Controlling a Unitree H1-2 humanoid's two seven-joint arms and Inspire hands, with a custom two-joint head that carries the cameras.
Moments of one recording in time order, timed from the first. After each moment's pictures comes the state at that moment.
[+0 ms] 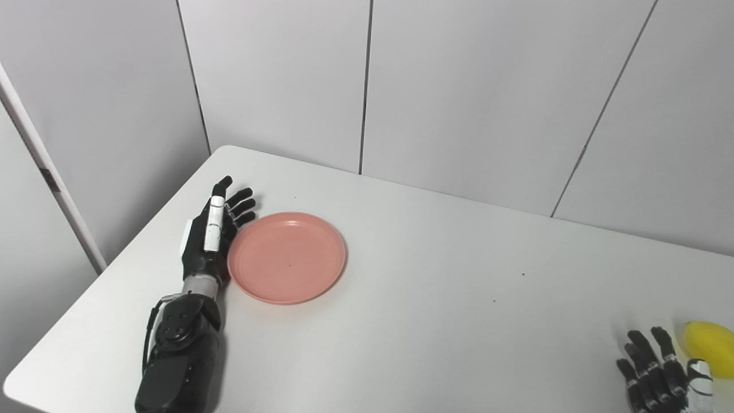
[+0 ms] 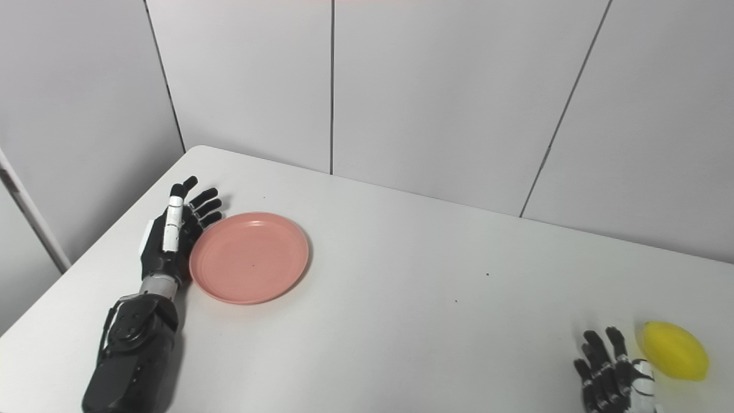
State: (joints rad) left arm -0.29 0.18 0.31 0.28 -0.30 -0.04 0.02; right arm 0.07 -0.16 -0.14 -0.17 0.43 0.15 0.17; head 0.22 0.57
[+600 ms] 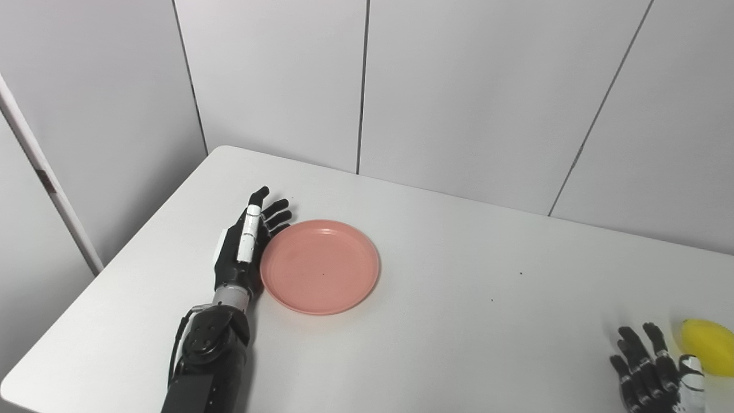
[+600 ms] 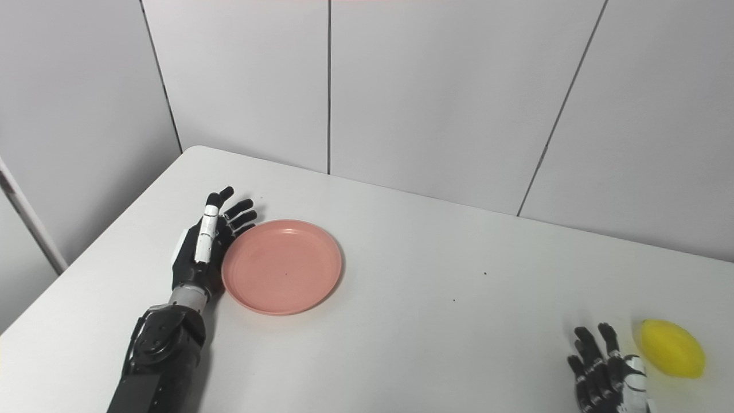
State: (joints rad) left arm -0.26 0.10 0.25 0.15 -0.29 0.06 0.03; right arm 0.06 -0.15 -0.13 -0.17 0.41 0.15 0.18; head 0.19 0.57
